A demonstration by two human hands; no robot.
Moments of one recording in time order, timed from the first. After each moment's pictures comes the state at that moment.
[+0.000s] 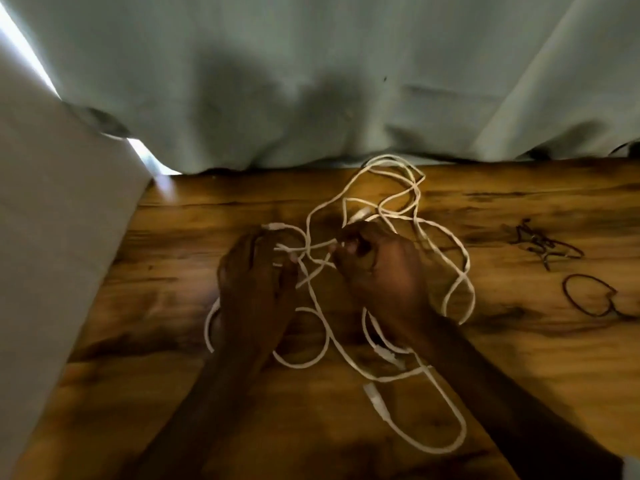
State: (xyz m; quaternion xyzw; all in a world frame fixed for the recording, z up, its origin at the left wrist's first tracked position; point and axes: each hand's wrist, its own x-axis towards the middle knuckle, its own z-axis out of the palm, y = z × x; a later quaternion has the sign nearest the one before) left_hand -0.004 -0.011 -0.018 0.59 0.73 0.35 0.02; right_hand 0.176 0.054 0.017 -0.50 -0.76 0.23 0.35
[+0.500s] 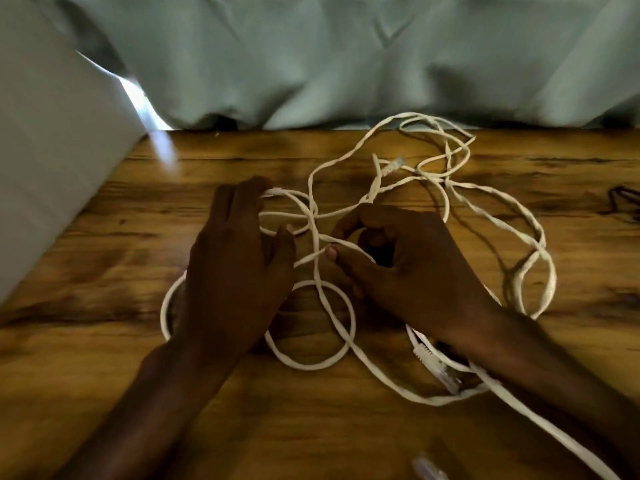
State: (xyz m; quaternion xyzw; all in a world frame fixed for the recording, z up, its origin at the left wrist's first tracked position) left_hand -0.013 -0.023 -0.041 0.59 0.70 0.40 -0.04; right_hand 0.178 0.041 -0.030 -0.33 -0.82 0.31 0.34
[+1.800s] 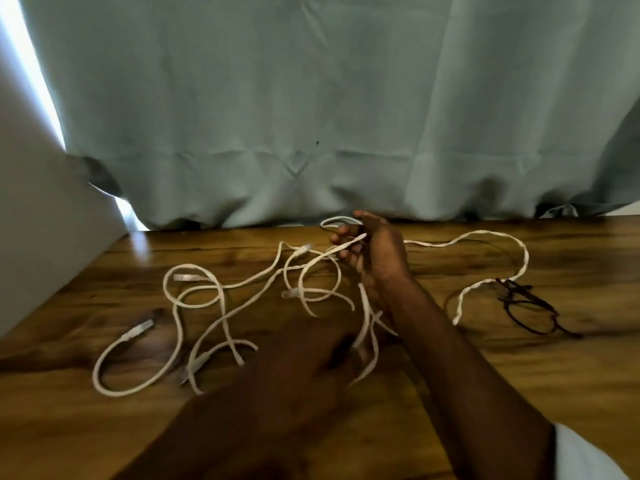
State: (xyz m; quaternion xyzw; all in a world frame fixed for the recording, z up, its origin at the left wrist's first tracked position) left_hand 0.130 -0.062 -0.007 0.74 0.55 0.30 0.22; right_hand 0.234 0.118 0.010 -0.29 -0.34 0.67 0.60
